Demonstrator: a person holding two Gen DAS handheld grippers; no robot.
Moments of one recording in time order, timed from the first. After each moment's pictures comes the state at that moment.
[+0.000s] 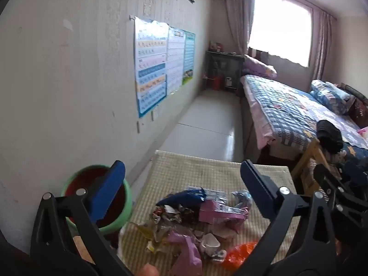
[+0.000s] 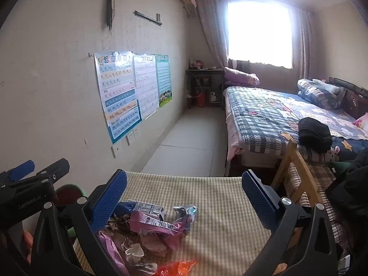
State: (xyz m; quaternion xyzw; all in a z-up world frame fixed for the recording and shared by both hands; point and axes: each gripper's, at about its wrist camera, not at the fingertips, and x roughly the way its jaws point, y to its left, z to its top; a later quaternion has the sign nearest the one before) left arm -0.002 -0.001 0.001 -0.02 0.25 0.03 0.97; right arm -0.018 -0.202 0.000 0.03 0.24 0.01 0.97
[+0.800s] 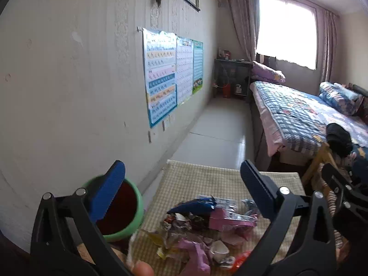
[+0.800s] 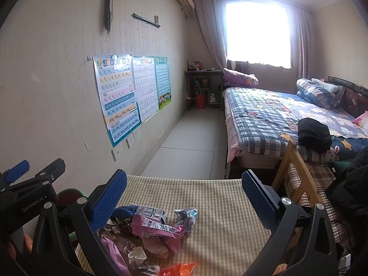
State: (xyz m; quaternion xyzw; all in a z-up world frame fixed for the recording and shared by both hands) left arm -0.004 -0.001 0.006 -0.02 0.25 0.06 0.97; right arm -0.018 -0.201 0.006 0.04 0.23 0.01 0.97
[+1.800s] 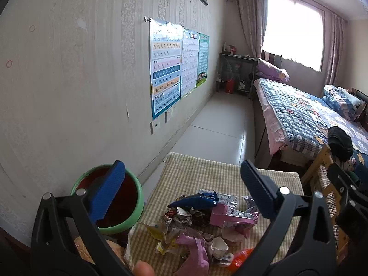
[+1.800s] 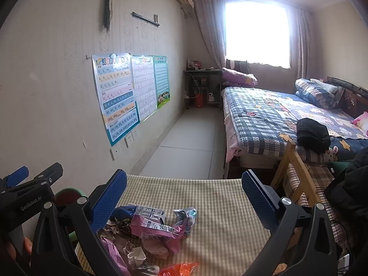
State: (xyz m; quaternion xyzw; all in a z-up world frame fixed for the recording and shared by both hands) left arm 0.000 0.010 0.002 -0.04 0.27 0.07 0.96; right arm -0.017 -0.199 0.010 0.04 0.23 0.01 0.97
